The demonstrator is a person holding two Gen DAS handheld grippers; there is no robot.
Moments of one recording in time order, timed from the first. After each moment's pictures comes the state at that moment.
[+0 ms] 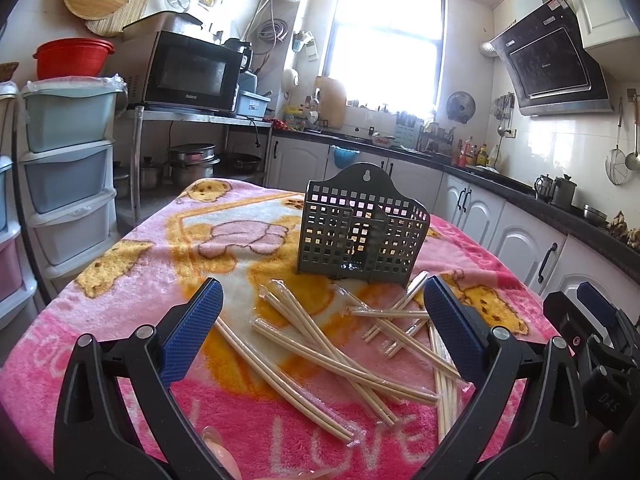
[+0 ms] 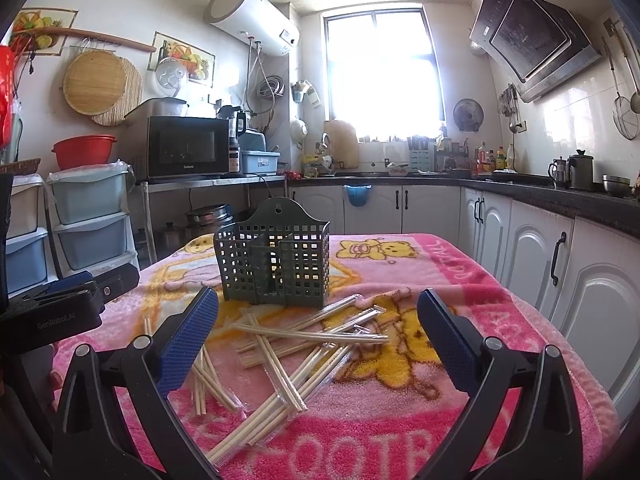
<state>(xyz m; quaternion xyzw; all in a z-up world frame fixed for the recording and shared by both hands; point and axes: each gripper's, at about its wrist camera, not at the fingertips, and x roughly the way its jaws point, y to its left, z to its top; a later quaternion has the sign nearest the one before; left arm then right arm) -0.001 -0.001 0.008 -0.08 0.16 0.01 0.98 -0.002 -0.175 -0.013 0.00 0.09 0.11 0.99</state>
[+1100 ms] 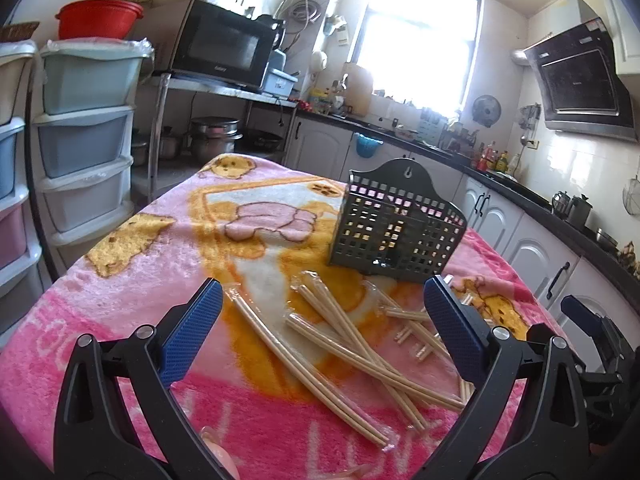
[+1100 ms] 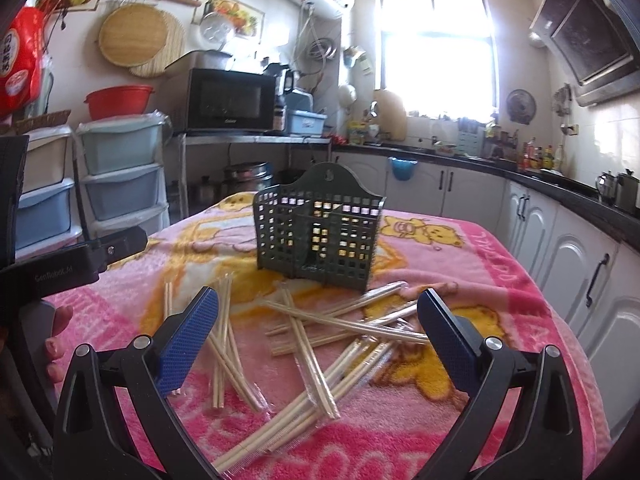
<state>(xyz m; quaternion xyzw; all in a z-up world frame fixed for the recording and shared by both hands) 0.012 0.041 0.000 -0.14 0.19 0.04 0.97 0.032 -0.137 -0.014 -0.06 0.15 0.19 0.97</state>
